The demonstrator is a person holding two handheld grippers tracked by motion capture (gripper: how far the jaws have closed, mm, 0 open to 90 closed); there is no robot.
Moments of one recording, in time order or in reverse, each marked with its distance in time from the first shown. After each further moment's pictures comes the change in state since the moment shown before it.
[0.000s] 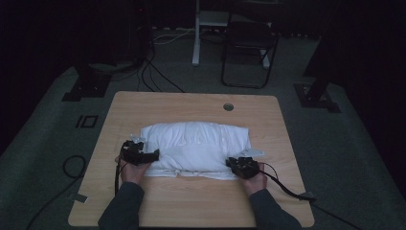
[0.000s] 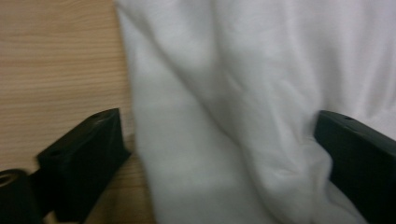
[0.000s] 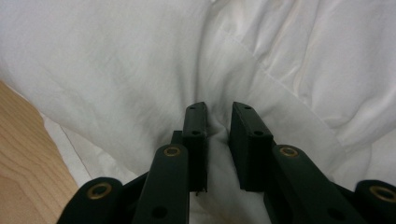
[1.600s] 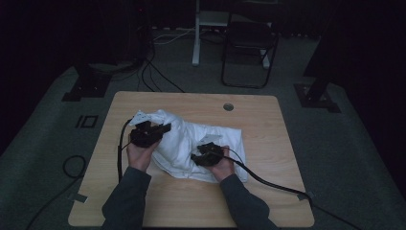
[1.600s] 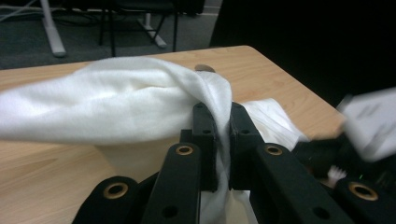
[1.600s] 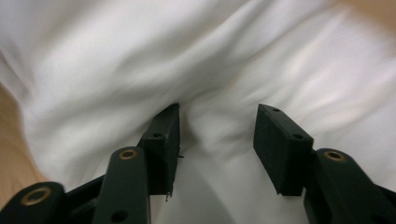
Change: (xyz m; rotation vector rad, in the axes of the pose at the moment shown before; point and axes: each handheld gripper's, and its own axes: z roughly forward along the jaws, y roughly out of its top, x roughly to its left) left arm -0.046 0.085 -0.090 -0.295 -0.466 0.110; right arm 0.077 0.087 0.057 0.040 0.120 -0.172
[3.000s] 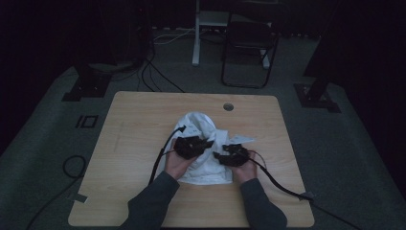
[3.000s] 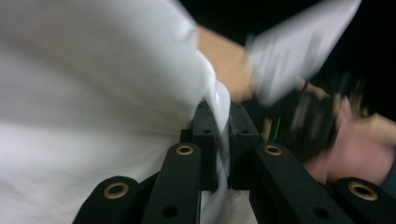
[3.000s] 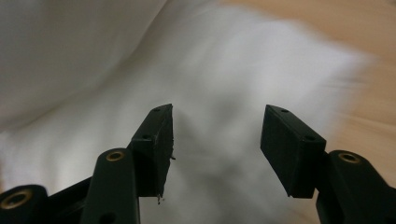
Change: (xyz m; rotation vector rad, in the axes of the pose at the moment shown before) left arm -0.103 -0.021 0.084 0.167 -0.231 0.235; right arm -0.059 -0.052 -0.048 -0.066 -0.076 0.175
